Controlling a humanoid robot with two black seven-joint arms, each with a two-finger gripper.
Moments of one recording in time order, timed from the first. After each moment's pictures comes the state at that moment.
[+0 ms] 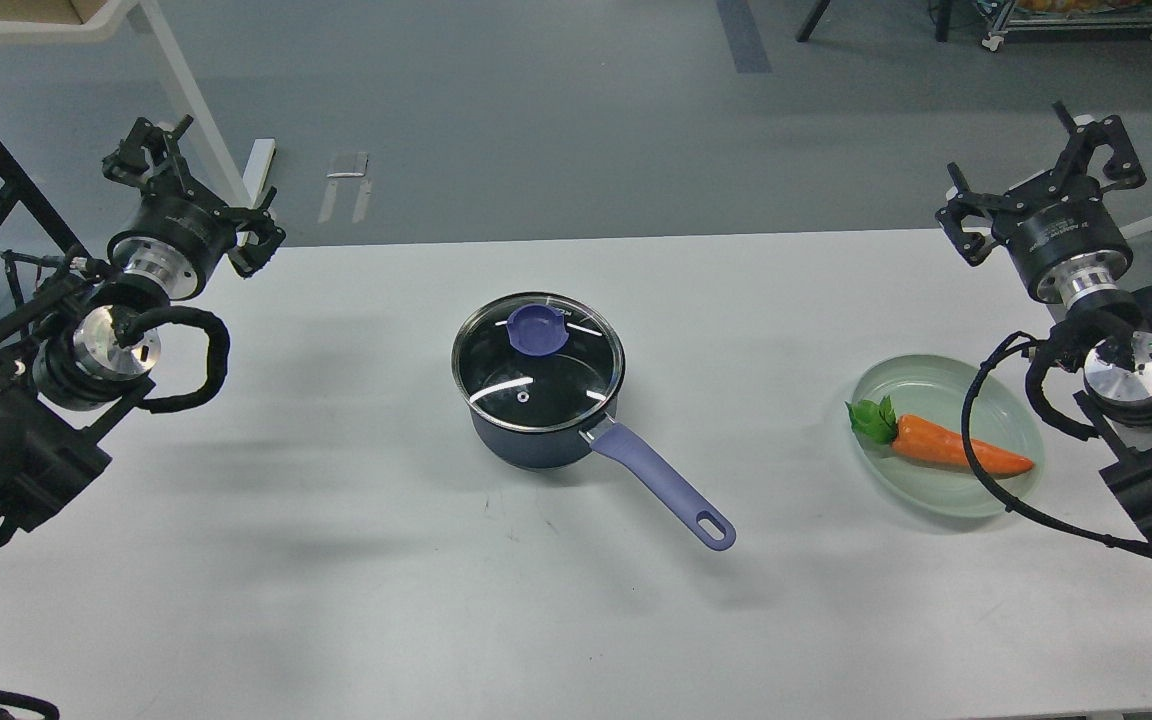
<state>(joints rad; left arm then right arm) -0.77 0.47 -0.64 -0.79 -0.28 -0.11 -0.27 0.65 -0.39 1.04 0.73 0.10 0.30 0.17</state>
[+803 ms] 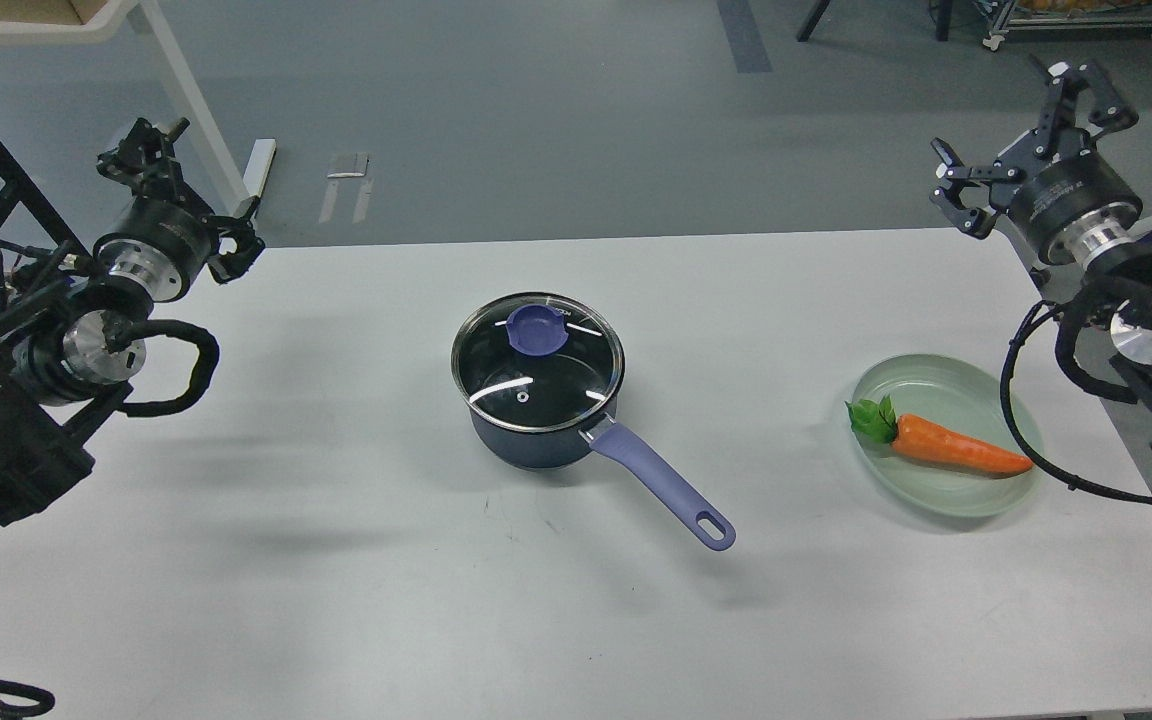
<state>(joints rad) -0.83 0.46 -0.56 -0.66 -0.16 -0.15 -0.27 0.86 -0.57 0.66 0.84 0.10 0.29 0.17</state>
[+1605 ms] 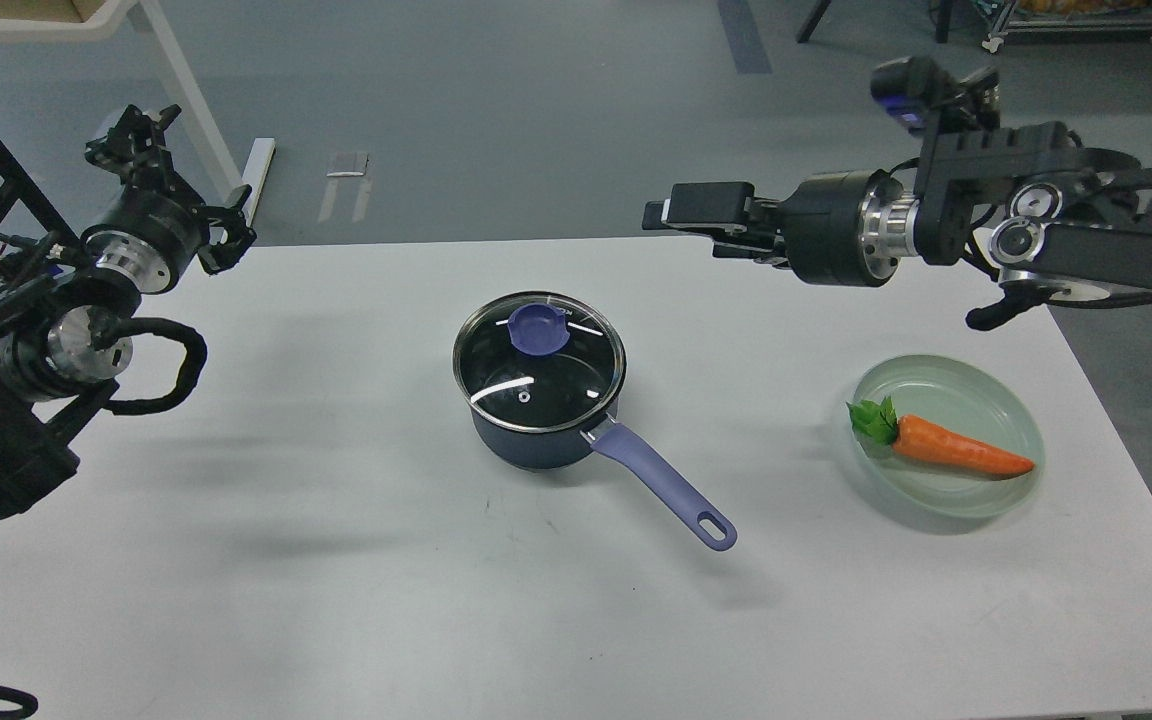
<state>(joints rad) -0.82 0.49 -0.56 -0.70 -0.15 -0.16 -0.28 1.70 -0.56 -0.52 1.44 -0.55 0.14 0.15</state>
